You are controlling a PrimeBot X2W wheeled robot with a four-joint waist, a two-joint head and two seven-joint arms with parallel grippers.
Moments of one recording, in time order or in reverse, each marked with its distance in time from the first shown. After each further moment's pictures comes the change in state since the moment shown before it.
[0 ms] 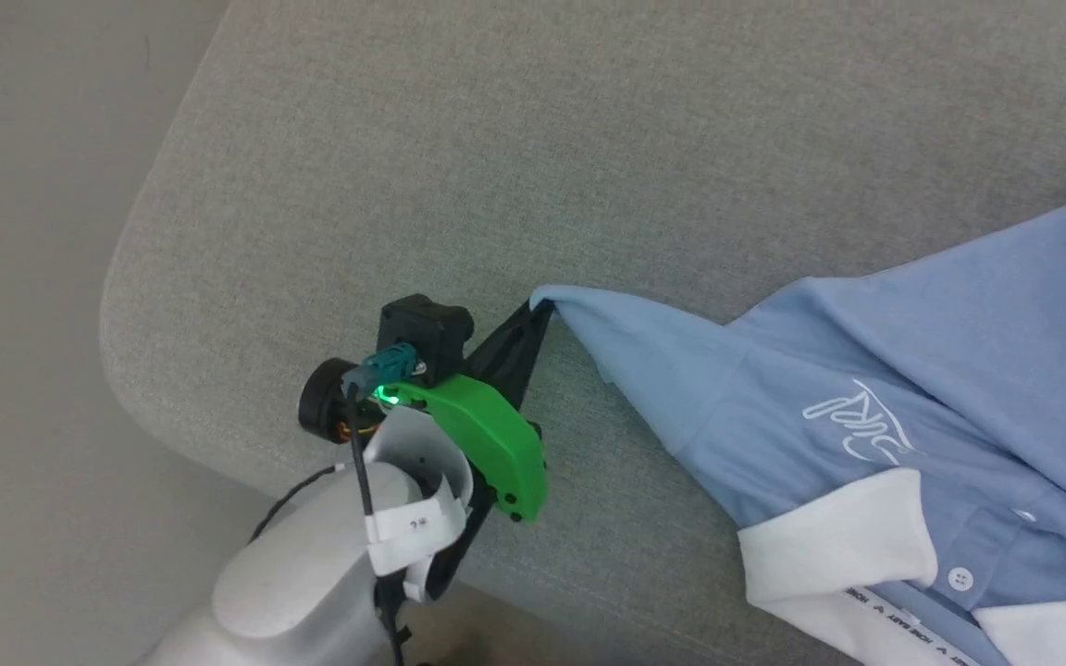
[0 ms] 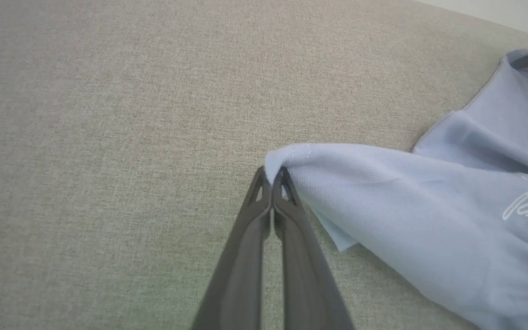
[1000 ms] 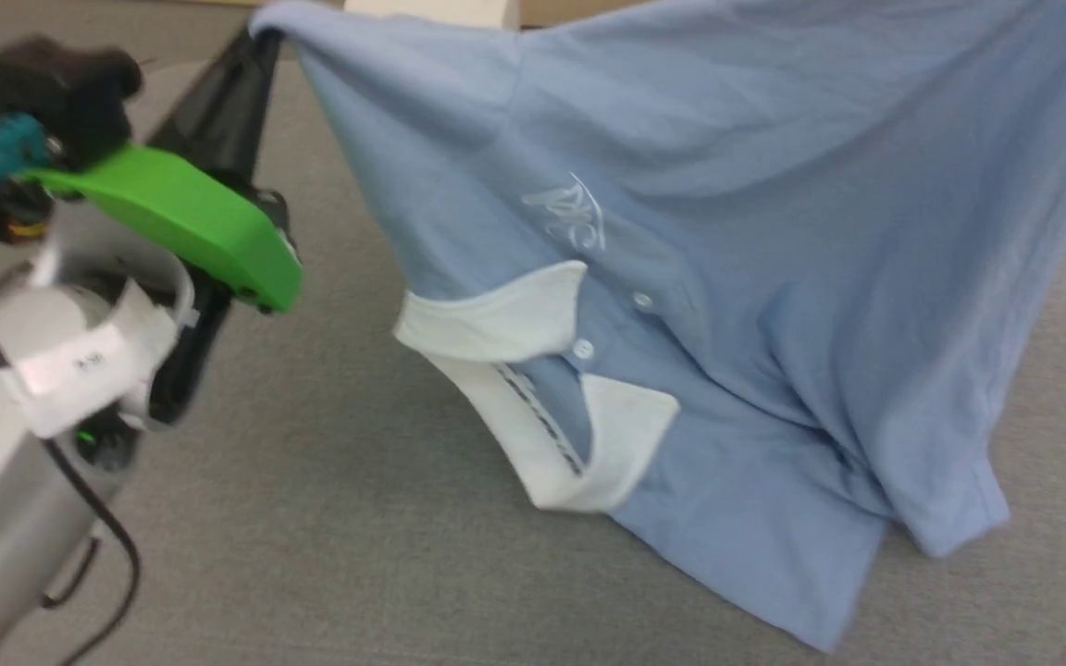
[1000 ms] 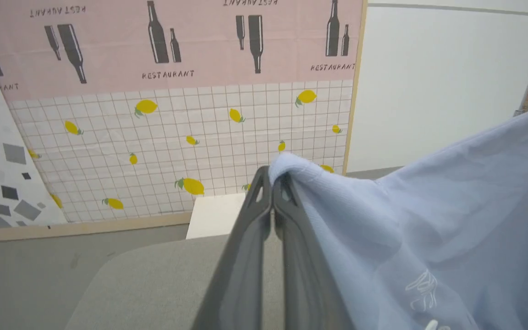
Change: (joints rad) left arm -0.185 0.339 0.245 -0.244 -0.037 0.026 0.105; right arm -0.036 0.015 -0.121 -0.259 0.246 0.000 -0.374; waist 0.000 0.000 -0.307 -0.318
